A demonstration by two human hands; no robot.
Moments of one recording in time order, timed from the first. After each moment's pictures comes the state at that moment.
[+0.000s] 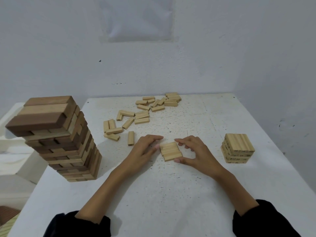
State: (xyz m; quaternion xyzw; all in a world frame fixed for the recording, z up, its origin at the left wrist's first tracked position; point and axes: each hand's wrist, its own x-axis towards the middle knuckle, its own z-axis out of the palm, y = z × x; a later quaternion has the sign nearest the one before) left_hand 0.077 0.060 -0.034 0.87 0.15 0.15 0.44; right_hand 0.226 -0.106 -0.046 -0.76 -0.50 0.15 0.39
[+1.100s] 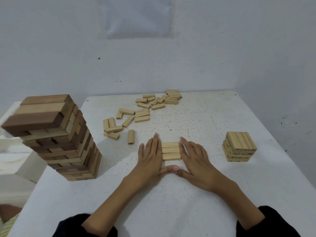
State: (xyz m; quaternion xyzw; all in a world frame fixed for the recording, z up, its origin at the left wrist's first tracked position) left_hand 0.079 0.020 -0.035 0.97 0.18 -0.08 0.16; right_hand 0.194 -0.117 -0.039 -0.82 -0.56 0.13 0.06
